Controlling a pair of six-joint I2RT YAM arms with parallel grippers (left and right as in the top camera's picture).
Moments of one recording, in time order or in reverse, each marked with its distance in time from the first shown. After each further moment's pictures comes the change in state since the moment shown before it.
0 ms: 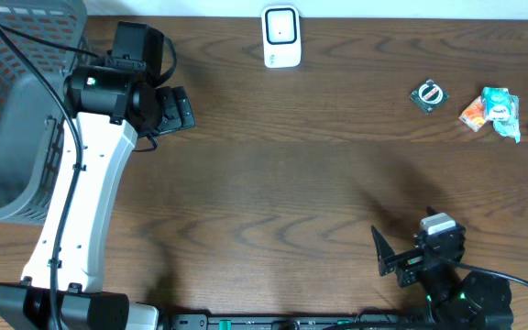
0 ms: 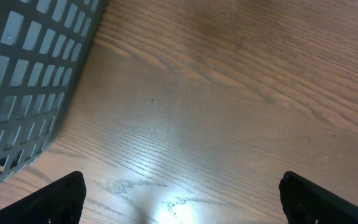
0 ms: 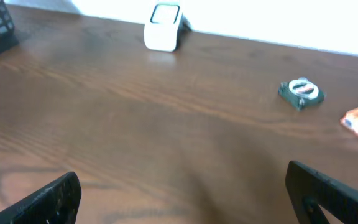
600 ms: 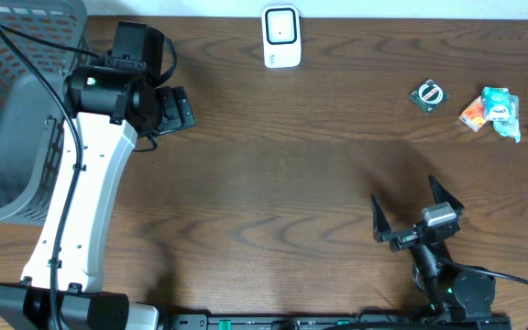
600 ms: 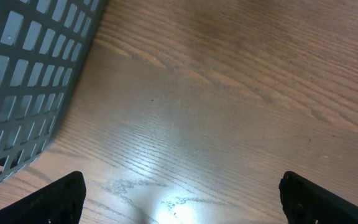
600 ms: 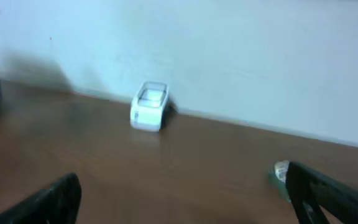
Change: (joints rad) left arm 0.000 0.000 0.000 0.000 0.000 0.000; right arm -0.031 -0.014 -0.326 0.694 -0.009 0.024
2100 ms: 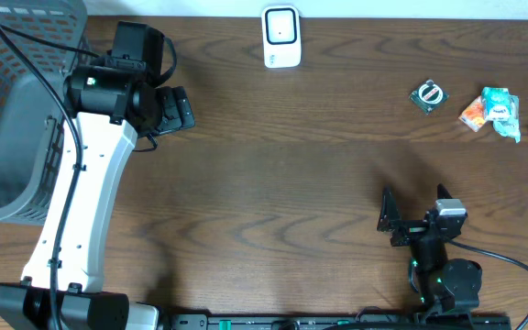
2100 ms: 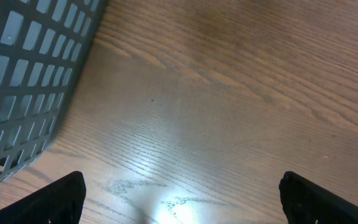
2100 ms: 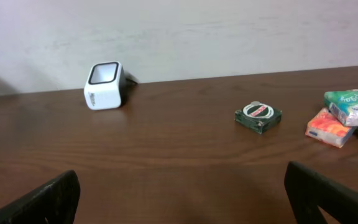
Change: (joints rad) left arm 0.000 0.000 0.000 0.000 0.000 0.000; right arm -0.002 0.000 -0.081 -0.046 0.210 0.178
